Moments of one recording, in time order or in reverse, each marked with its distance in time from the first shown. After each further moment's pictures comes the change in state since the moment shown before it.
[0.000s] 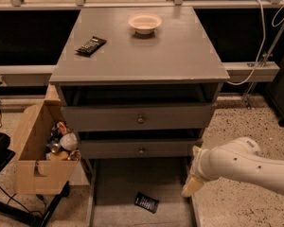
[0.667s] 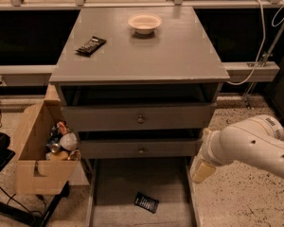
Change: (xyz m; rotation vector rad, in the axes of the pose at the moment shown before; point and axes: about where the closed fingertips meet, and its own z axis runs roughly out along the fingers) arm -0.020 -0.033 -0.085 0.068 0.048 -0.031
